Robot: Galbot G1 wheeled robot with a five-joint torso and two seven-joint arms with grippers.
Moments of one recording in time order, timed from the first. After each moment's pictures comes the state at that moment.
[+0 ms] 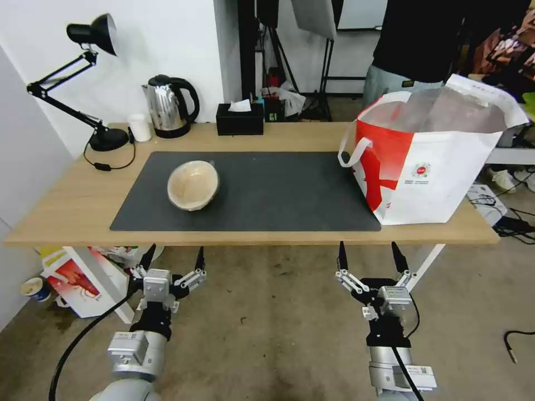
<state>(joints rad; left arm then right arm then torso) 1.80 -1.50 -0.55 -2.30 0.00 0.00 0.00 -1.65 1.01 0.11 2.18 -0.03 0.35 0.70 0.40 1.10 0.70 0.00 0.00</state>
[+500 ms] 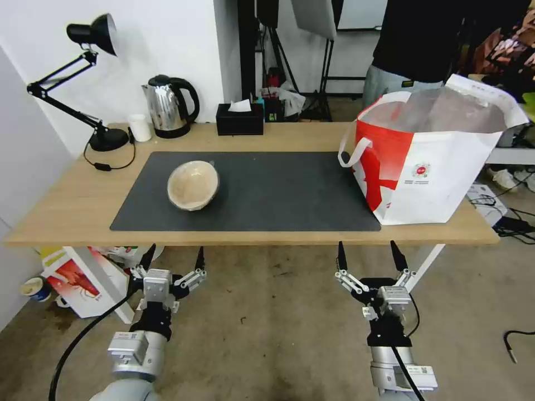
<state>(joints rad) 1.80 -1.50 -0.55 -2.30 0.00 0.00 0.00 -1.66 0.99 0.12 2.18 -0.04 0.35 0.70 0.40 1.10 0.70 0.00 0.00</state>
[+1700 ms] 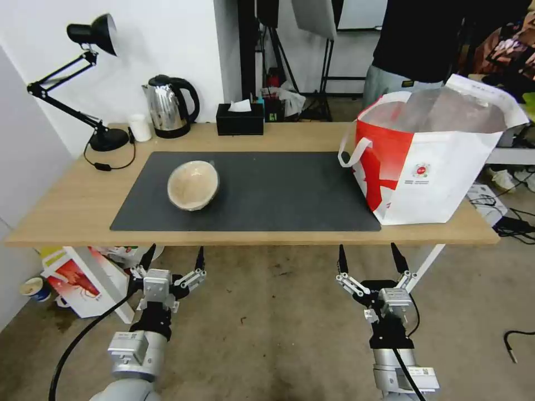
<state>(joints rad) 1.80 -1.50 -0.55 -2.30 0.00 0.00 0.00 -1.67 0.98 0.12 2.18 -0.04 0.35 0.69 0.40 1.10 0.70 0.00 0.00</state>
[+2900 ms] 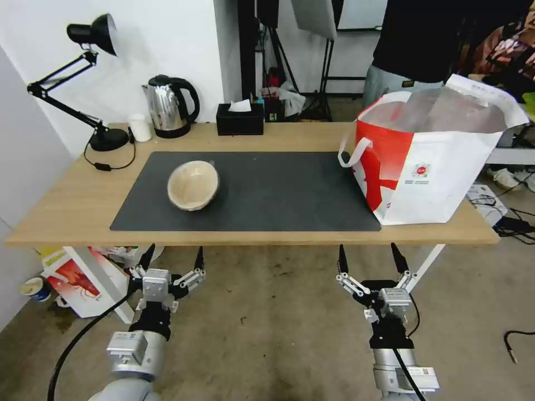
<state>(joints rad) 1.79 -1.49 -0.60 -2.30 -0.06 0.00 0.02 -1.67 0.98 0.12 2.18 -0.03 0.35 0.69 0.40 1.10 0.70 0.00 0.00</state>
